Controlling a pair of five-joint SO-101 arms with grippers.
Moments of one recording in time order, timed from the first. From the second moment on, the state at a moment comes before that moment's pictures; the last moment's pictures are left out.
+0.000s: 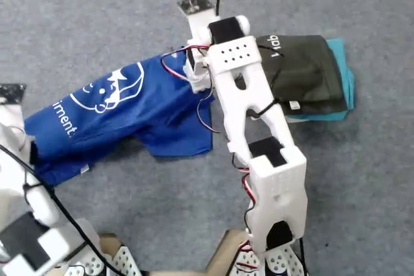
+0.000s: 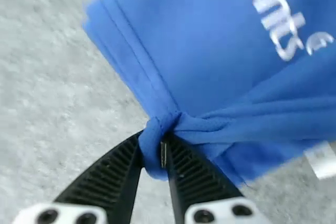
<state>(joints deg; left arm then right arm) -47.2 -11.9 34.8 57.8 -38.9 -19.7 28.4 -36.2 96.3 3.5</state>
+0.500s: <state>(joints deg) -44.9 -10.9 -19.3 78.1 -21.9 -21.1 28.3 -86.6 91.7 -13.8</state>
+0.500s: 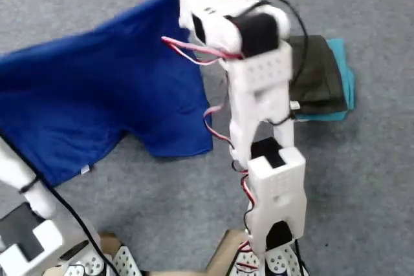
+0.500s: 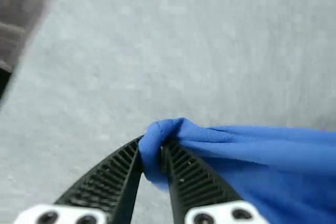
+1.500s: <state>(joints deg) -46.9 -39.3 -15.3 81.7 -22.6 -22.6 -5.0 -50.1 64.5 -14.2</state>
